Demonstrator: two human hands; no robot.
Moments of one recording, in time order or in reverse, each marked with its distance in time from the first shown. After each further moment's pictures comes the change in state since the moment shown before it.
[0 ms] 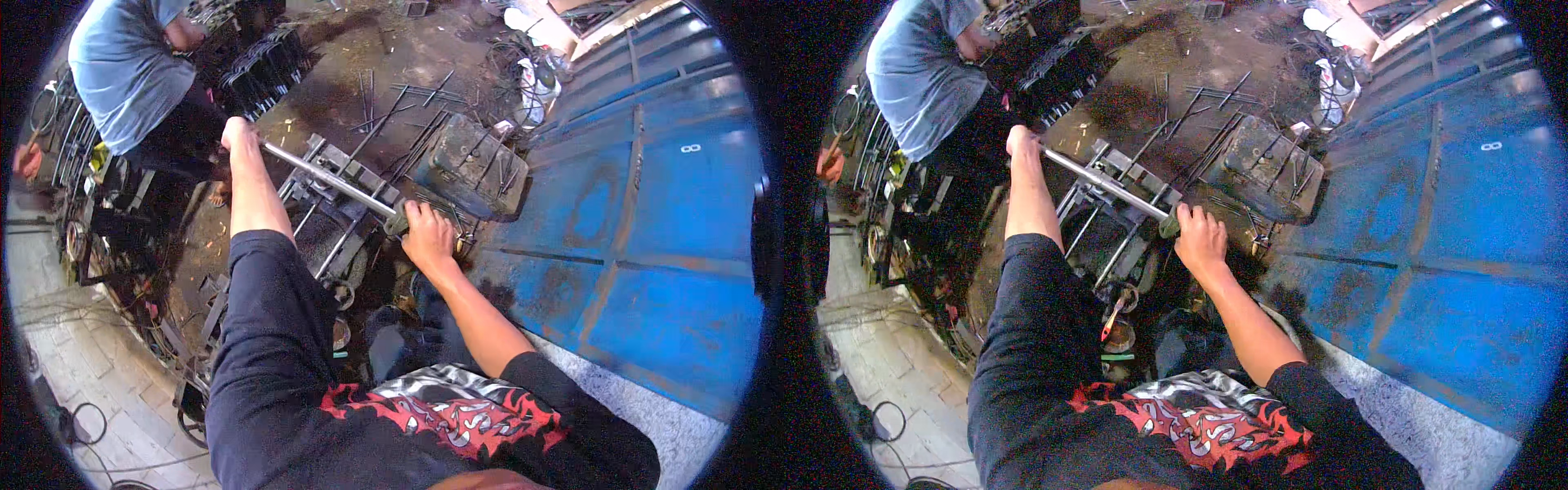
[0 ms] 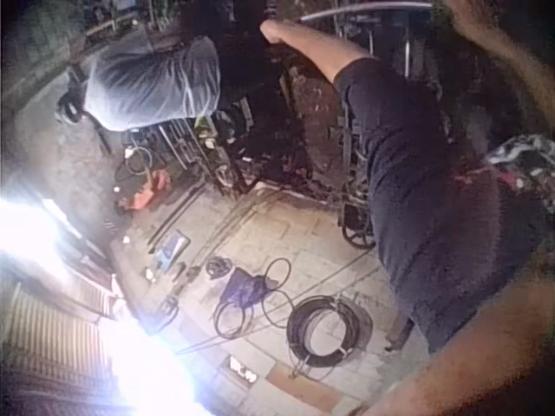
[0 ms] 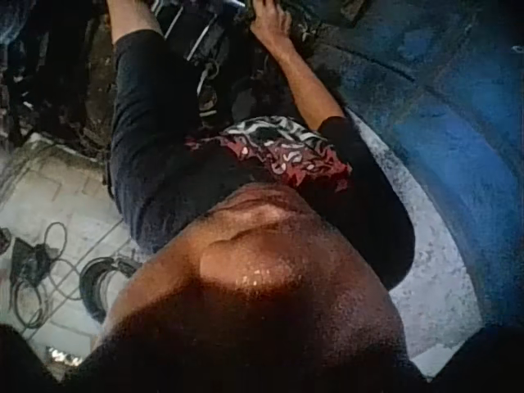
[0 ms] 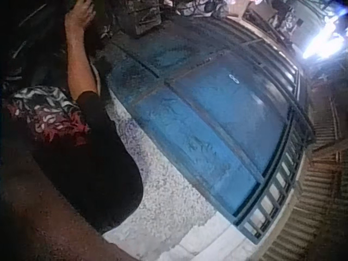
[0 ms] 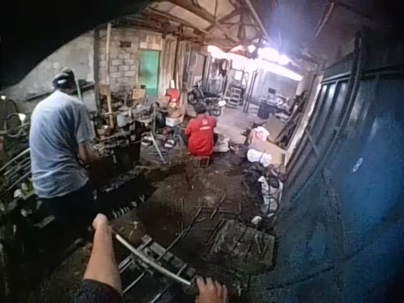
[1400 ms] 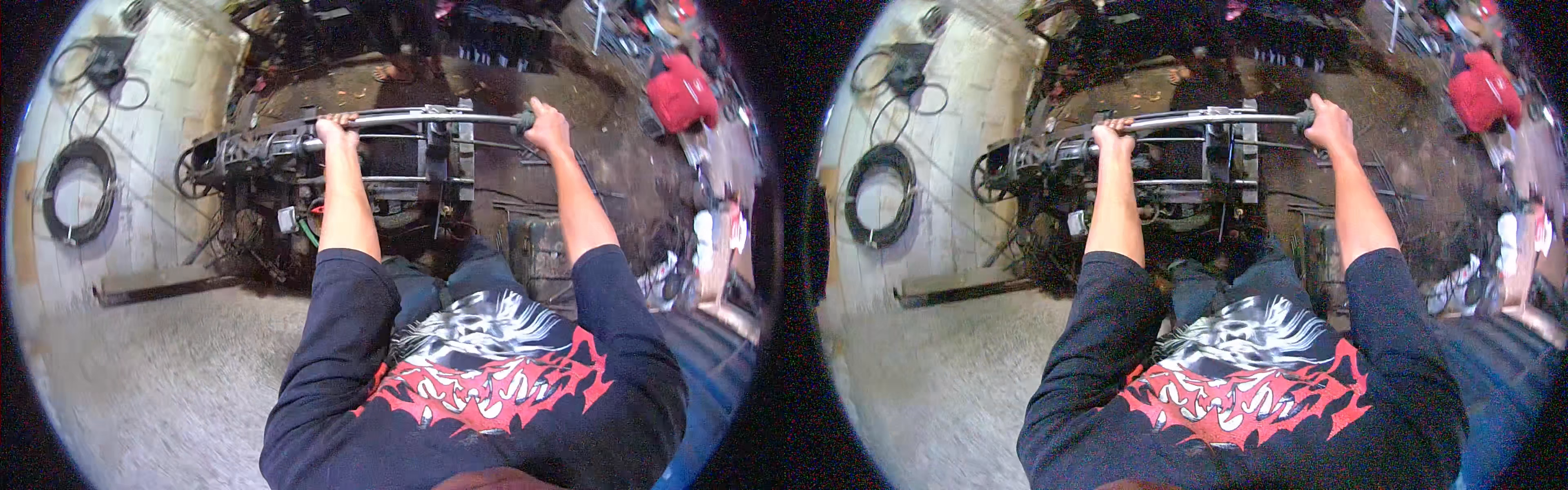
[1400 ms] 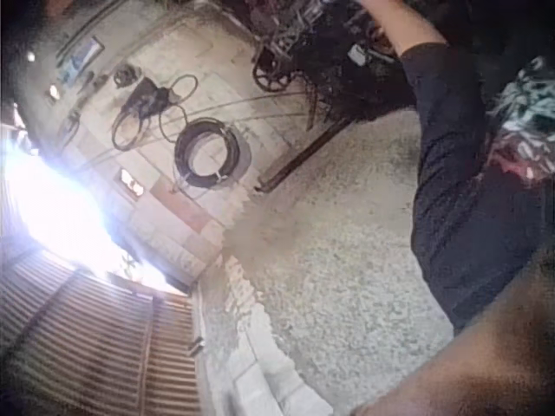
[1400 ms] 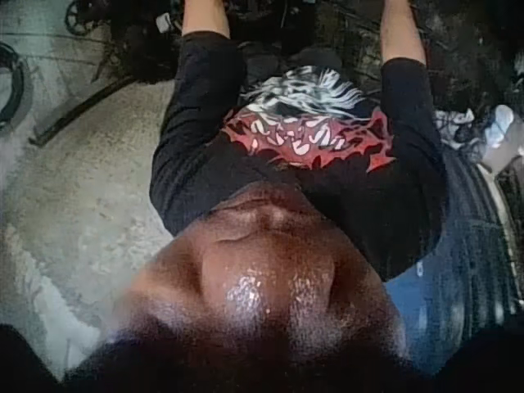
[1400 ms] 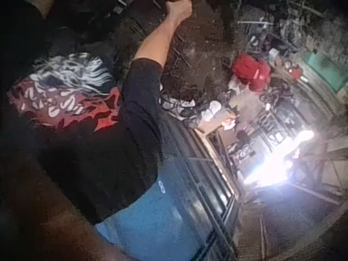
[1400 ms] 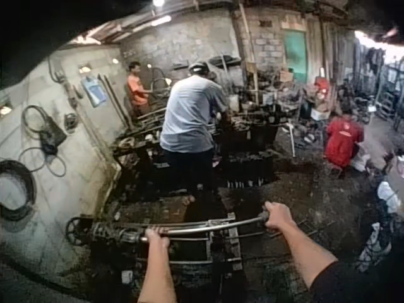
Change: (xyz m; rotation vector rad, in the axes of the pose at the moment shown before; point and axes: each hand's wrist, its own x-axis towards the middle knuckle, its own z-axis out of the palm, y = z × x) left_hand -0.182 -0.130 -0.310 -1.040 -0.193 0.381; right_hand 0.362 0.036 0.013 0.031 -0.125 -0.864
